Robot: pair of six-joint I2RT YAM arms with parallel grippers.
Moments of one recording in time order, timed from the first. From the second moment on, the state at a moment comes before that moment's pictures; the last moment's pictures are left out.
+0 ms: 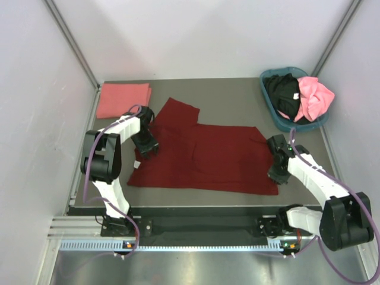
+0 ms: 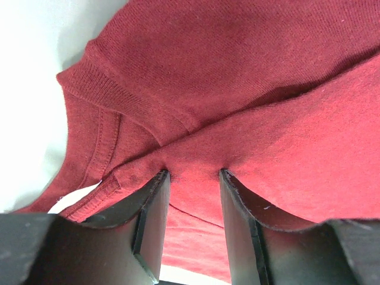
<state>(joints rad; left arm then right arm) -0.18 1.87 1.23 -0.81 -0.05 -0.77 0.23 1.15 0.67 -0.95 0.32 0.86</state>
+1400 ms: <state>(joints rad) -0.18 1.90 1.29 -0.84 -0.04 -0.70 0.31 1.28 0.69 -1.05 0.45 1.28</state>
